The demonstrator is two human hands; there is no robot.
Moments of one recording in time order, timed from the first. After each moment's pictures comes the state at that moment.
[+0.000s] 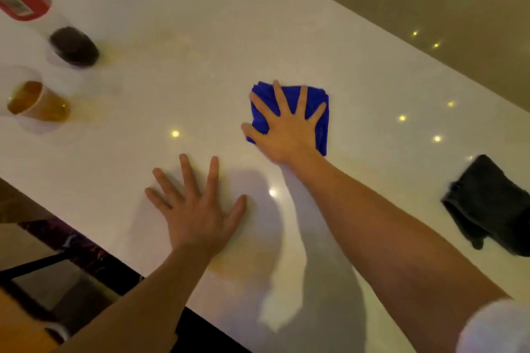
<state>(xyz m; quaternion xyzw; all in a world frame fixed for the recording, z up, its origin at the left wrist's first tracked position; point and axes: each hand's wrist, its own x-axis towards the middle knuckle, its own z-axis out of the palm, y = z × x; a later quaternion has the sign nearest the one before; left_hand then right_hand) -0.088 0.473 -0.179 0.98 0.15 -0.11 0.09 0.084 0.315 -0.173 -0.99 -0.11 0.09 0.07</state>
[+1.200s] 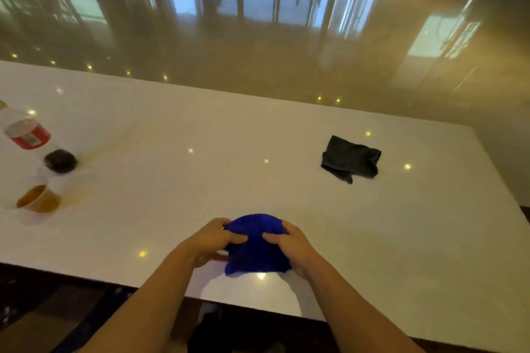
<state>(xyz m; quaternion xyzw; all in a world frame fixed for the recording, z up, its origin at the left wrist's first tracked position) -0.177 0.384 -0.065 0.71 0.05 -0.46 0.53 -0.252 0.188 -0.080 -0.63 0.30 0.17 0.70</state>
